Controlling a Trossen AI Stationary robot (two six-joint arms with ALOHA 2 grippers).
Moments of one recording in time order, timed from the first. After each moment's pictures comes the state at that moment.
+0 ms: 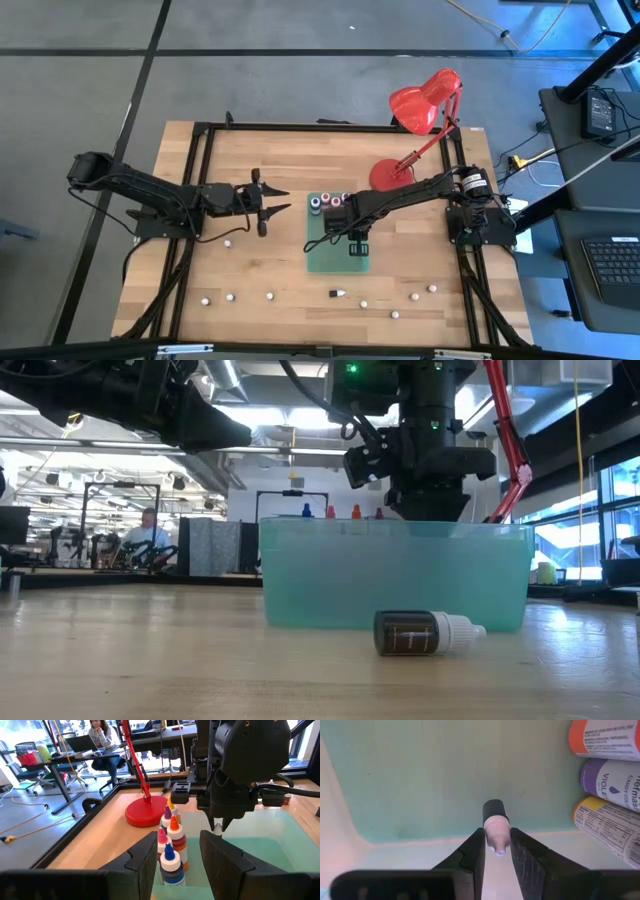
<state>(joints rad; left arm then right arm) -0.11 1.02 0.35 0.52 -0.35 0.07 0.12 1.97 1.45 -1.02 0.05 0.13</state>
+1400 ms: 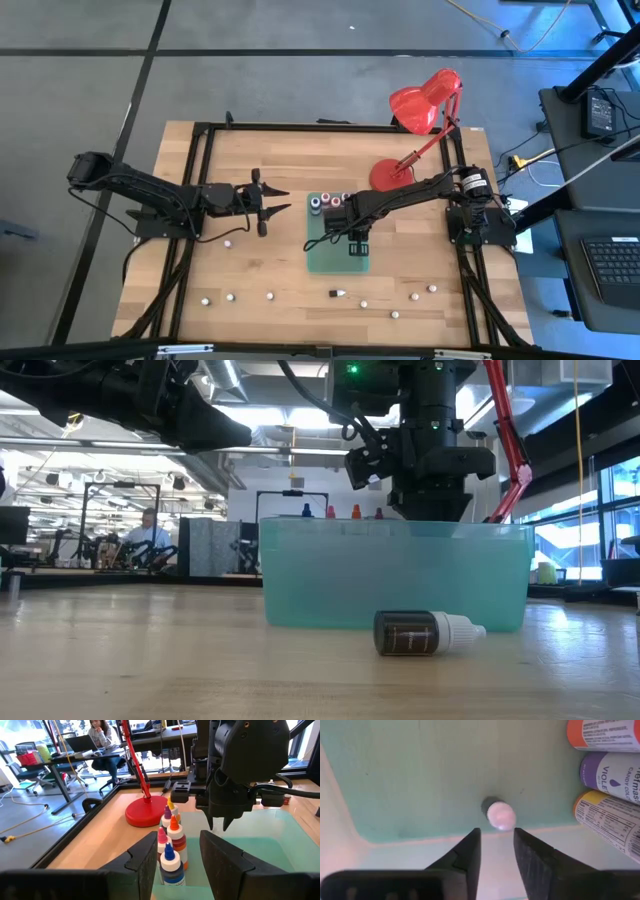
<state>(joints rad) -0.11 1.02 0.35 0.52 -0.35 0.07 0.12 1.97 1.45 -1.03 0.05 0.16</state>
